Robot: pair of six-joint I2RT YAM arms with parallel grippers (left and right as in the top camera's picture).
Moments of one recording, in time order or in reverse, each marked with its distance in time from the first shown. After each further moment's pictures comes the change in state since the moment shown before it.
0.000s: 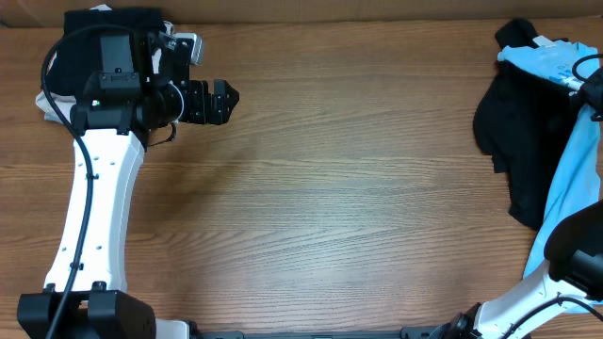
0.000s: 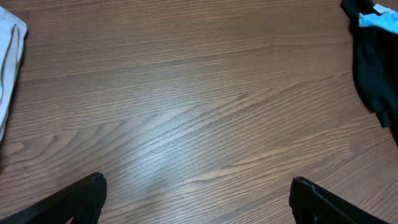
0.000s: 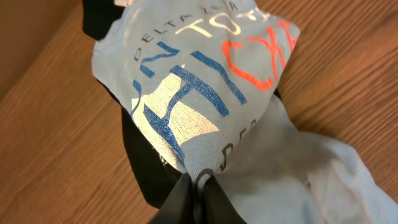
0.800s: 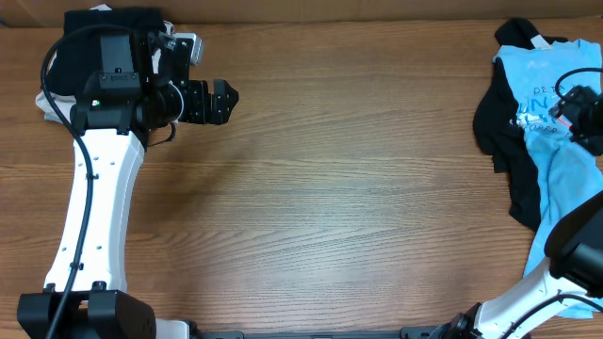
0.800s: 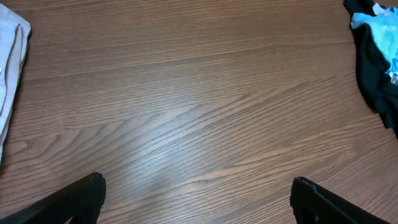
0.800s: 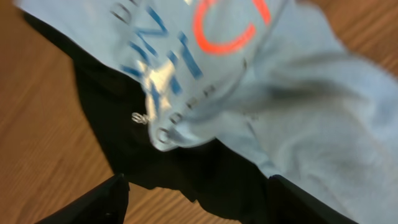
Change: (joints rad) left arm 0.000 0.000 0.000 0.000 -0.009 0.000; right arm -0.001 0.020 -0.165 -0.009 0.001 0.019
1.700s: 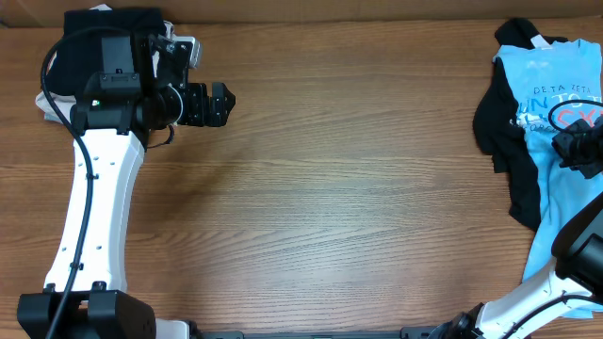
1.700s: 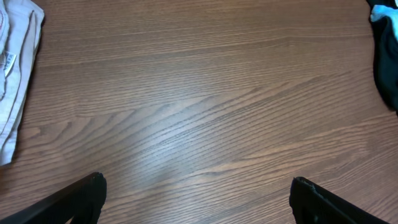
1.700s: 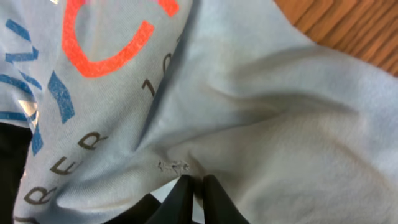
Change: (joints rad) left arm 0.000 0.000 0.000 -0.030 -0.046 0.000; right arm -0.067 0.011 -0.300 0.357 0.071 0.056
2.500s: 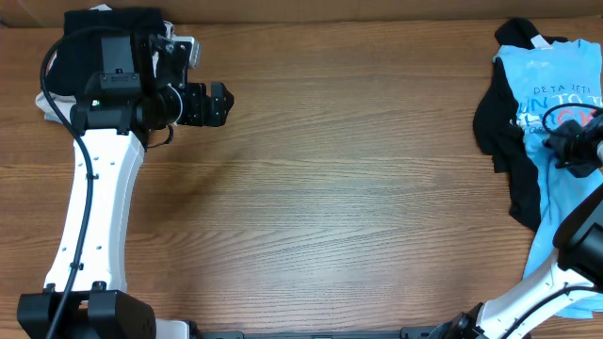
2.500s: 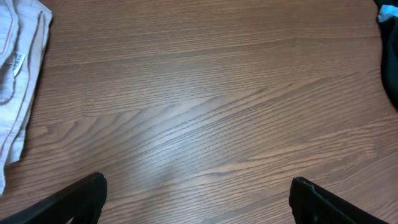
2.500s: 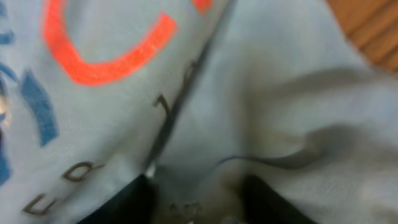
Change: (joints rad) left arm 0.000 0.000 0.000 0.003 -0.021 0.000; right arm 0.000 0.069 -0.009 0.076 -0.043 -0.098
